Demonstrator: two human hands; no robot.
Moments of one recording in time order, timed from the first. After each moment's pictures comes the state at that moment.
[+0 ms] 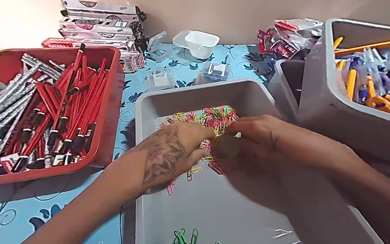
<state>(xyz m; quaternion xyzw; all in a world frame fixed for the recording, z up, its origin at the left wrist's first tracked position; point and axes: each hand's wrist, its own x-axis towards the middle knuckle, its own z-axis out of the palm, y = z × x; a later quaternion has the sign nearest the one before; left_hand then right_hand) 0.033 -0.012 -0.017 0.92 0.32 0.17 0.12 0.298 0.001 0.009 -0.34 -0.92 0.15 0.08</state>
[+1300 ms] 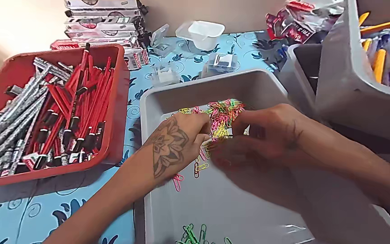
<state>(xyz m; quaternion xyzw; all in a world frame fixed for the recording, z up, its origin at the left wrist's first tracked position) 0.034 -0.017 -0.014 0.88 0.41 0.19 0.15 0.285 -0.012 0.007 -0.36 -0.90 0.18 0.17</state>
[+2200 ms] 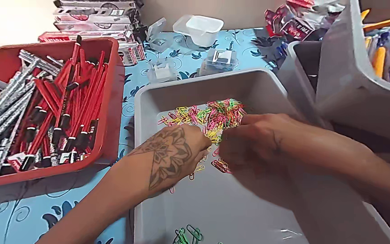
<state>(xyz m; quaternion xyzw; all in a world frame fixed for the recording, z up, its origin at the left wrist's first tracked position) 0.028 -0.020 -0.021 0.93 0.34 0.07 0.10 0.288 -0.010 0.003 -0.36 -0.93 0.08 0.00</state>
